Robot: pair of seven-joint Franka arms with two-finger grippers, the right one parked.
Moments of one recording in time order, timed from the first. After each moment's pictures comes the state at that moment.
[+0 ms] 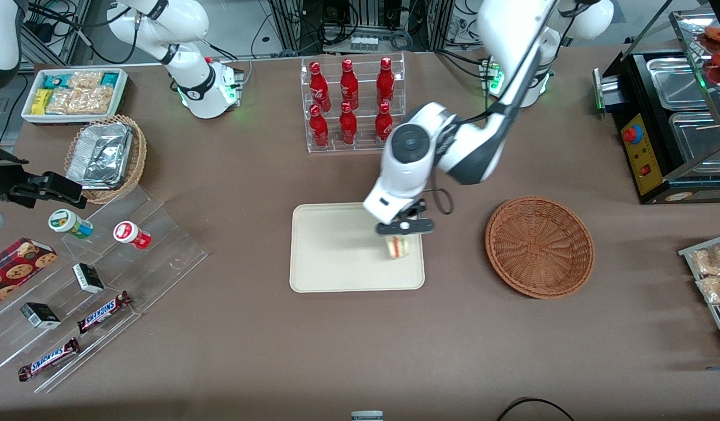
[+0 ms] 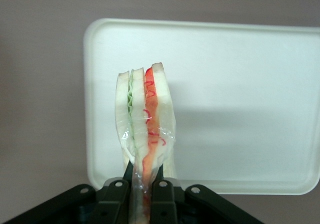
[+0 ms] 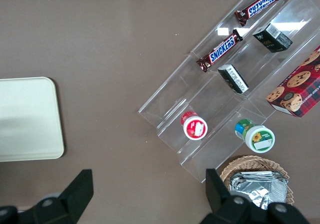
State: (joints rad) arm -0.72 0.55 -0.02 -1.60 -0.02 2.16 -0.76
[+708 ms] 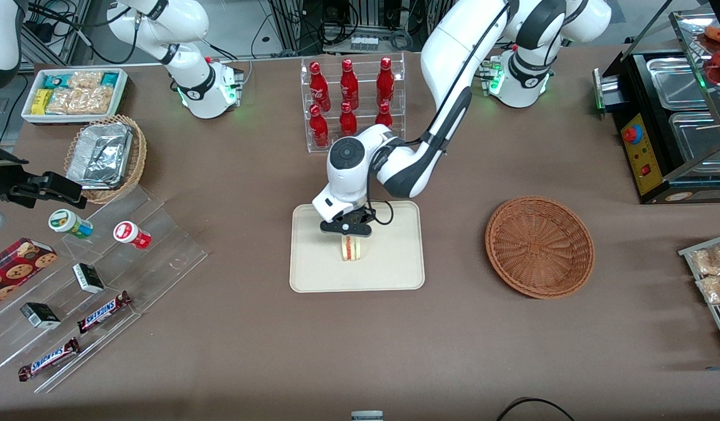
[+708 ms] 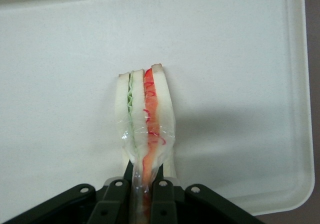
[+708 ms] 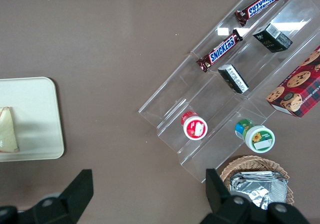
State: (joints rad) arm -0.84 0.78 -0.01 -1.43 0.04 2.29 -0.76
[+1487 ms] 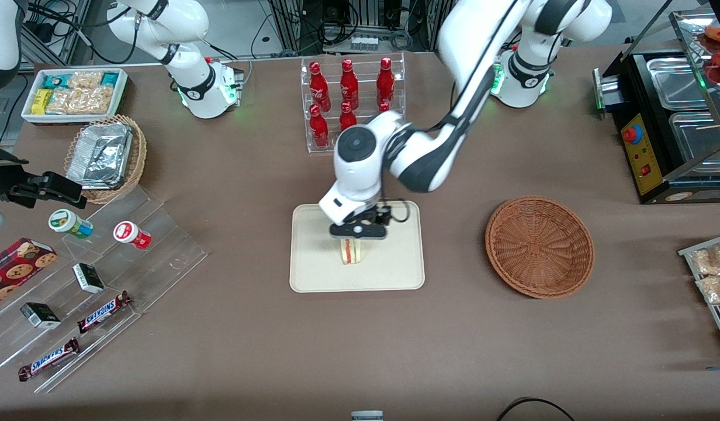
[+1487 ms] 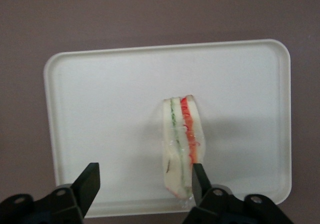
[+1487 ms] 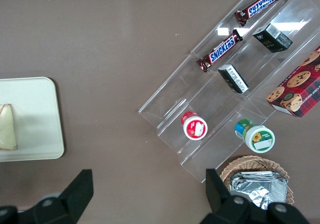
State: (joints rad) arm -0.77 0.61 0.02 -1.37 0.04 2.04 -0.76
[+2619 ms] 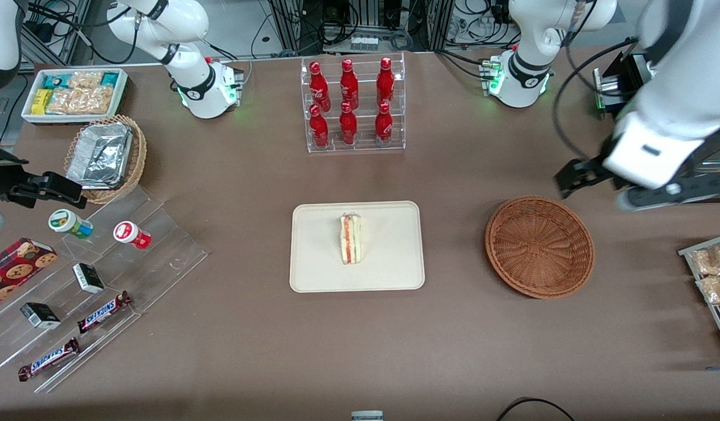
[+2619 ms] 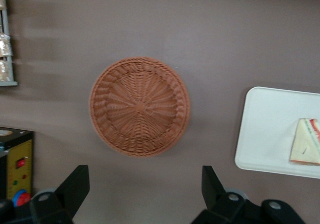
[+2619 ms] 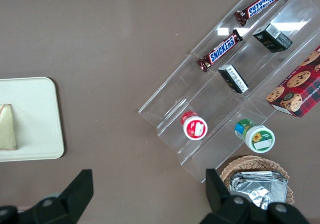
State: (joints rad) arm -0.22 0.09 0.03 -1.43 0.04 1.53 -0.30
